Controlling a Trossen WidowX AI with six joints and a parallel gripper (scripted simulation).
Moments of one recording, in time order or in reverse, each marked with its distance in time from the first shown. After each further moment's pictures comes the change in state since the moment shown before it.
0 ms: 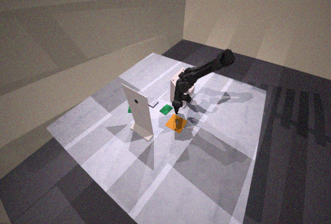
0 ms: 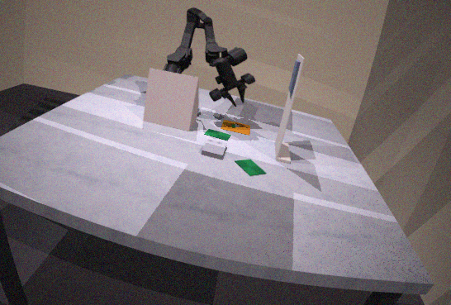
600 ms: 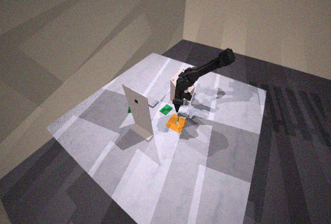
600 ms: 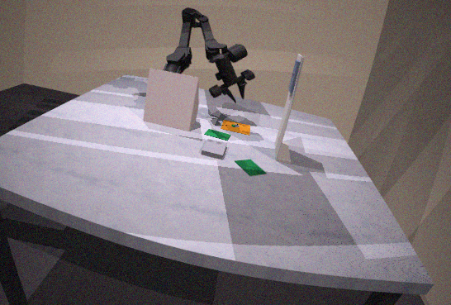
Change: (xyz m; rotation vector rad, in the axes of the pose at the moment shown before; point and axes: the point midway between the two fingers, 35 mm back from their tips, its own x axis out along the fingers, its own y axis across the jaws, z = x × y) arm -0.013 -0.006 0.002 0.002 -0.004 -0.006
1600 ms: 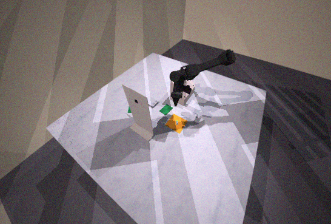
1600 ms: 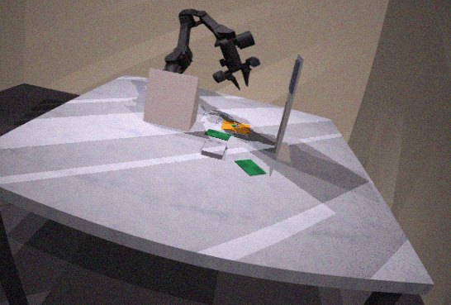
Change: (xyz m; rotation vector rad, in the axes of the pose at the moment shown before) arm -0.049 -0.035 -0.012 -0.001 0.017 0.037
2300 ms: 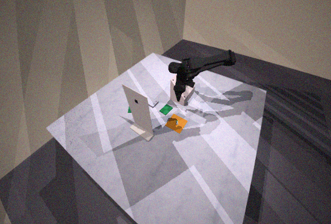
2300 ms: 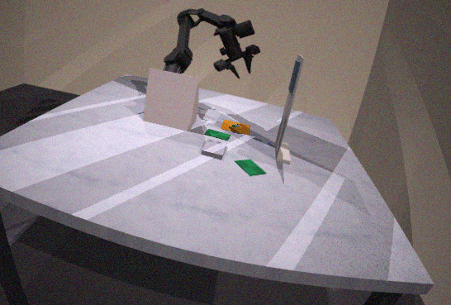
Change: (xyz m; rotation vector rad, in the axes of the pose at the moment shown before) arm -0.041 -0.023 0.012 0.001 -0.018 -0.037
